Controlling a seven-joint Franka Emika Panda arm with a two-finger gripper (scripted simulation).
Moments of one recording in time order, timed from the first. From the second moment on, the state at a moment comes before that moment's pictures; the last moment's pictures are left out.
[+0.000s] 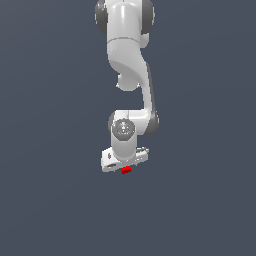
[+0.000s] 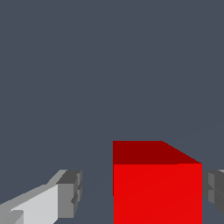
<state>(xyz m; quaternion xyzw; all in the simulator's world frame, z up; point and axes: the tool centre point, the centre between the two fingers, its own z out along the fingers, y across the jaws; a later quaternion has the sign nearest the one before) 0.068 -0.013 0.023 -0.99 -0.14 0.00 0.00</state>
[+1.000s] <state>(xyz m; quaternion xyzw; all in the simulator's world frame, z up) 0.069 -0.013 0.025 -0.99 -0.15 0.00 0.00</state>
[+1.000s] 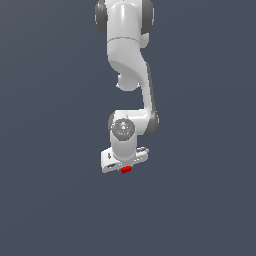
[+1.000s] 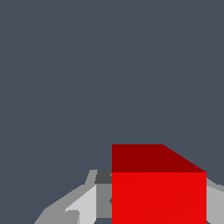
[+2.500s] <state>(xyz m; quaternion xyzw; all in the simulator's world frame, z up) 0.023 -0.028 0.300 -0.99 -0.15 0.00 0.00</state>
